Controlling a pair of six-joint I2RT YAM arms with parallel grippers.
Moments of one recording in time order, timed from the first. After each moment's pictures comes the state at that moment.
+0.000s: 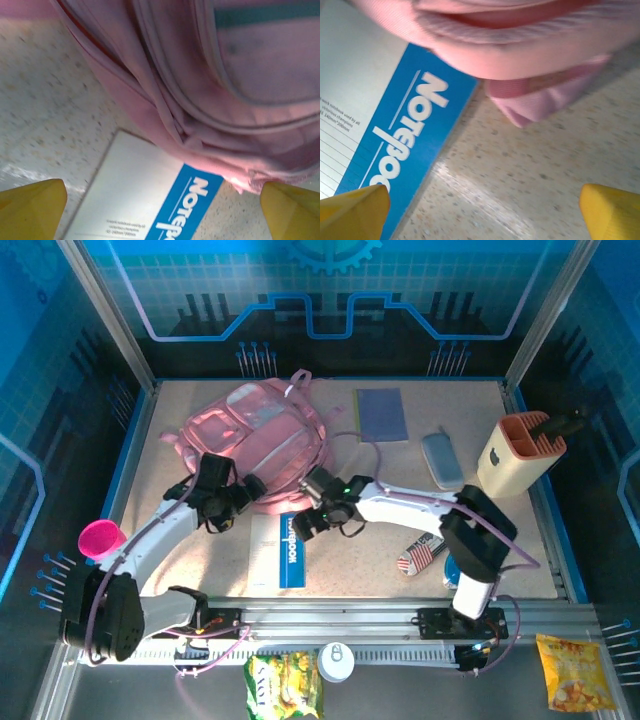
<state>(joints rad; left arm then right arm) -0.19 1.19 0.73 -0.59 0.14 -0.94 0.94 1.81 1.23 -0.59 0.03 0.38</state>
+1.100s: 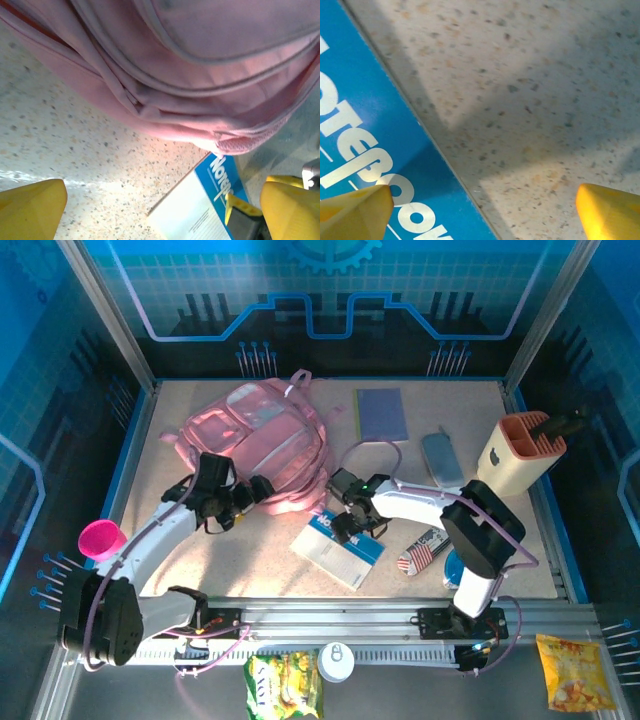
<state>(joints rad) -0.23 1.18 0.73 -0.57 0.29 -0.86 0.78 1.76 1.05 -0.71 0.14 0.35</state>
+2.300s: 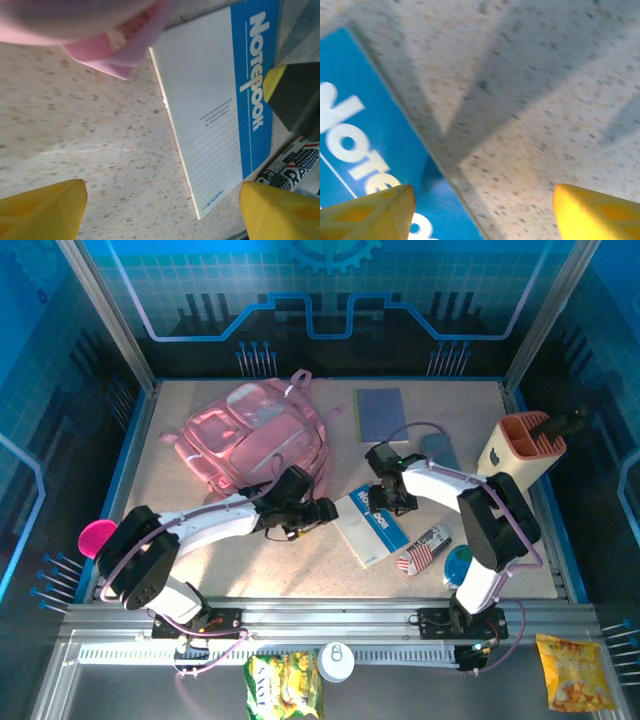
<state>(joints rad) -0.72 1.53 0.85 -0.33 0.23 -1.12 0.48 1.73 1.04 -0.70 0.15 0.45</state>
